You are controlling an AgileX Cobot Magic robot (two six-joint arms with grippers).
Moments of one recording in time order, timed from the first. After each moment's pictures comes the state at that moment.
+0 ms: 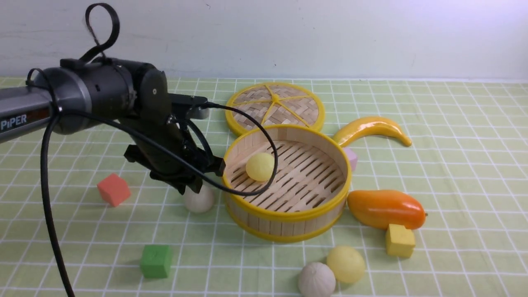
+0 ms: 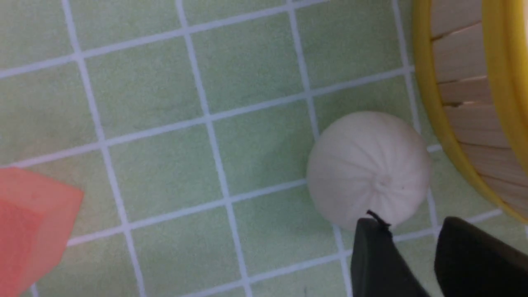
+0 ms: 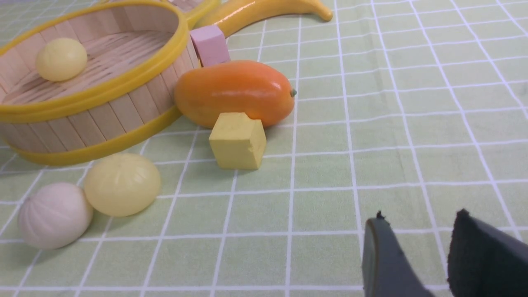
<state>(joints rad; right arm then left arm) 0.11 -0.01 0.02 0.02 0.39 0.15 -0.34 1.91 -1.44 -0.09 0.78 -0.03</state>
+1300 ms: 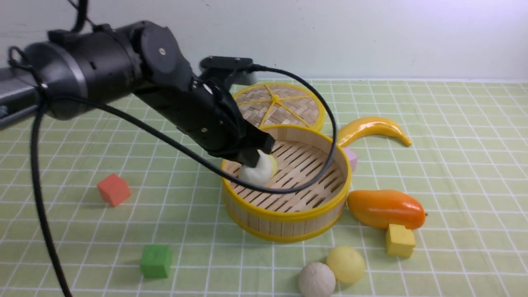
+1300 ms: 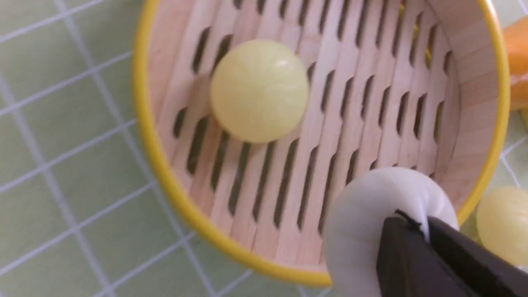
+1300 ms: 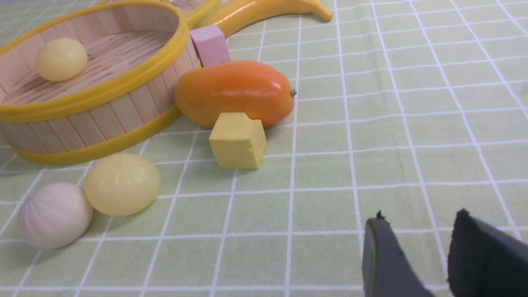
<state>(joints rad) 0.11 -0.01 0.02 0.02 0.39 0.15 -0.44 1.84 -1.50 -0.39 0.74 0.28</state>
